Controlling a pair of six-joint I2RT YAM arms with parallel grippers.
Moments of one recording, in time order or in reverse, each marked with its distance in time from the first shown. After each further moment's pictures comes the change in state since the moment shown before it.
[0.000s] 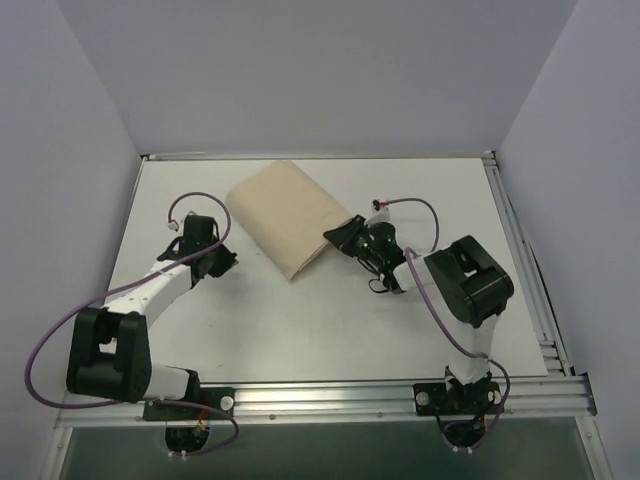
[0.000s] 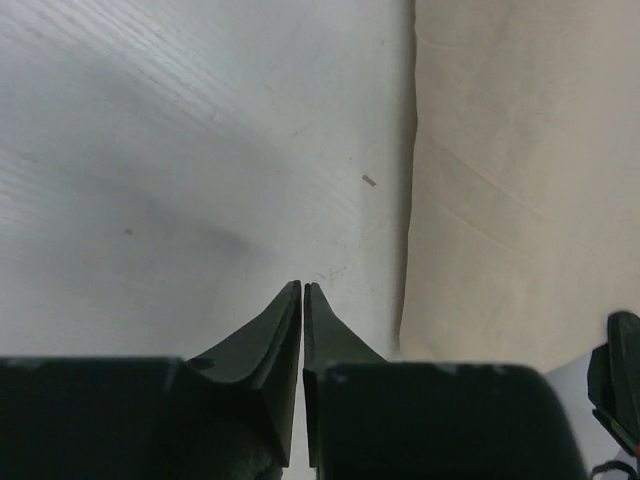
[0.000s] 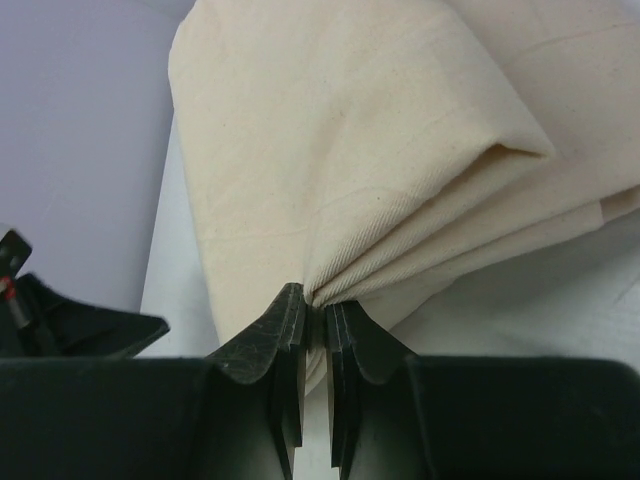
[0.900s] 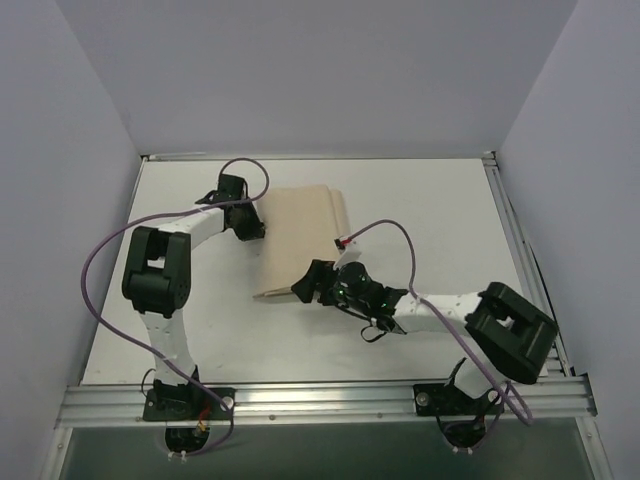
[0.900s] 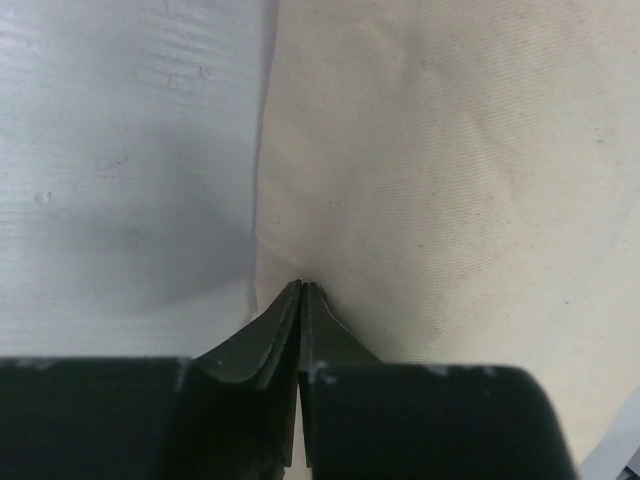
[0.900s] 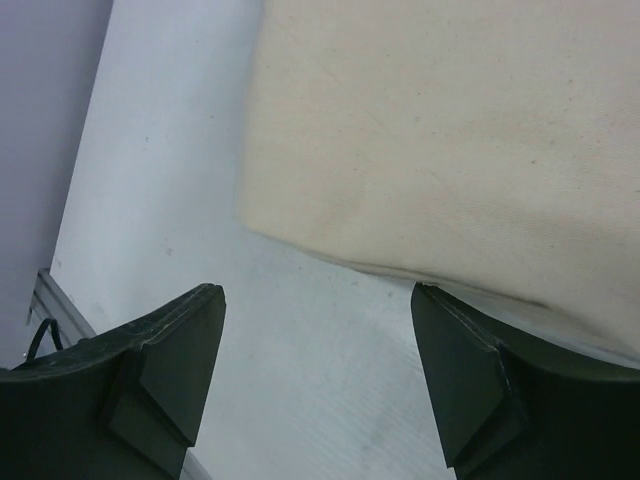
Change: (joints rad) left arm -0.058 0.653 0.591 -0.074 0.217 0.240; right arm 0.421 -0.385 -0.171 -0.410 0.264 -0.117
